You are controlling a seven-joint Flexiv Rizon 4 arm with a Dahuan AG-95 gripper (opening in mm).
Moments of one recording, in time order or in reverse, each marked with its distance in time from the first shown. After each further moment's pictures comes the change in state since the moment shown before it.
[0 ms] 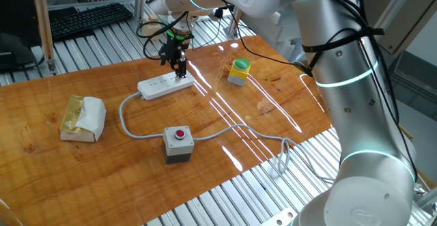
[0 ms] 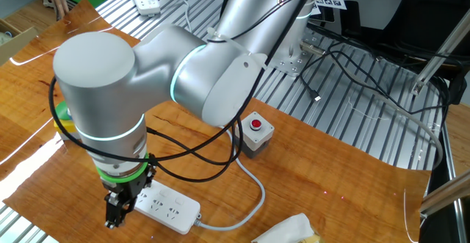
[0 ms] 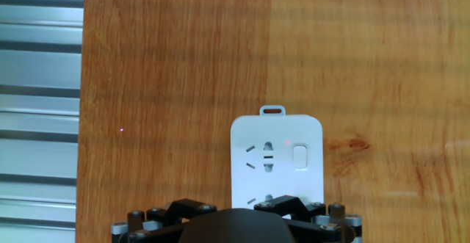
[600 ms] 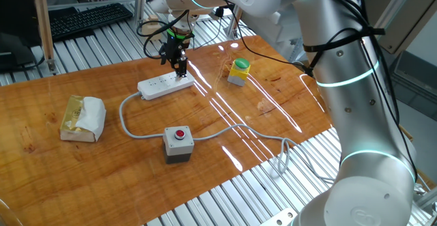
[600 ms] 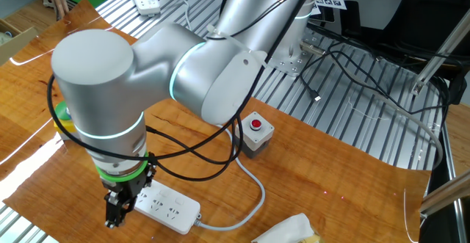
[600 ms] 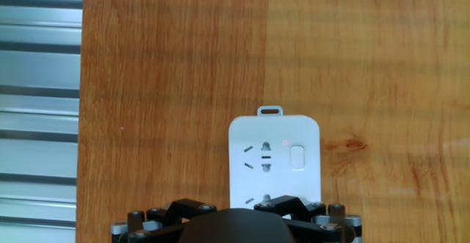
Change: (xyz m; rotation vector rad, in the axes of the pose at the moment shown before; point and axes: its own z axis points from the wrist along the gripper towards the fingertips) arm 0.001 0.001 -0.004 -0.002 -0.003 -0.001
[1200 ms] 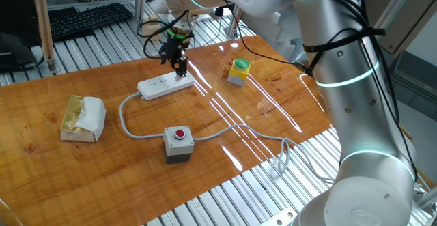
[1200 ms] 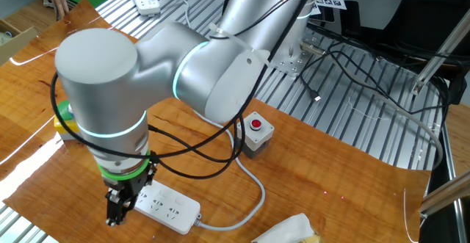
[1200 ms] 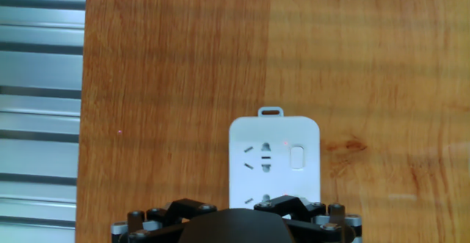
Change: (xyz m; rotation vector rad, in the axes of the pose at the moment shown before) arm 0.000 -0.004 -0.005 -0.003 0.000 -0.002
